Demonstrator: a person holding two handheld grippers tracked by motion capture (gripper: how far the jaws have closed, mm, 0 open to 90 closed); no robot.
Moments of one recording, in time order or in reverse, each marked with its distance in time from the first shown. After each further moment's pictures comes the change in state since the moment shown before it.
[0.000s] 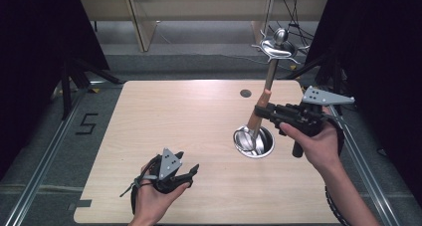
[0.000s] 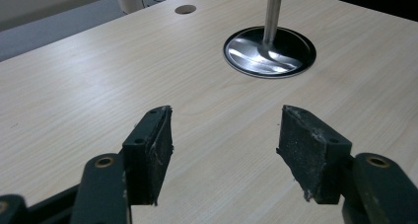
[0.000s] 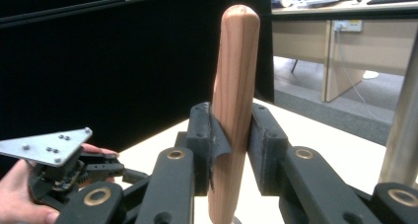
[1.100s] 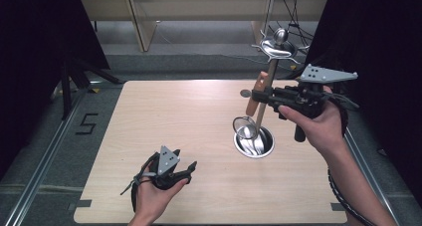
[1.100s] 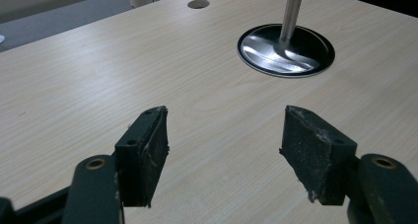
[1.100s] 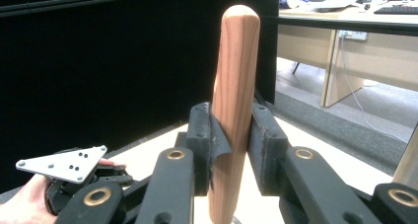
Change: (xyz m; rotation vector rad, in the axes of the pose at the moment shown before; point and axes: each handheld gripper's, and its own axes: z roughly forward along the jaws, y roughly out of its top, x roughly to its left) left arm 0.010 -0.005 0.010 -0.004 0.020 -0.017; right arm 0.004 0.047 0.007 0.029 0.008 -0.079
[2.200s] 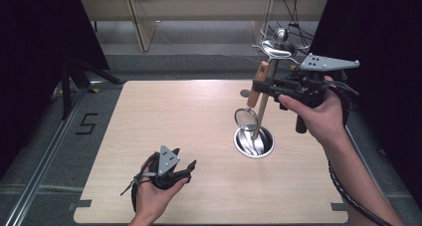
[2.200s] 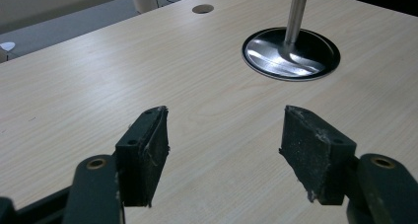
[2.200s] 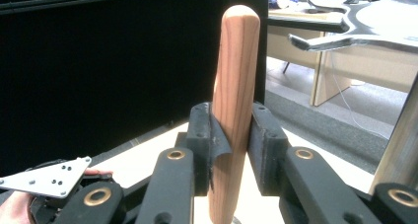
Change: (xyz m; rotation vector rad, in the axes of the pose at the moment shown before) left arm -0.002 0.001 -0.001 -0.009 0.028 -0.005; right arm -0.007 0.018 0.002 0.008 -0.046 -0.010
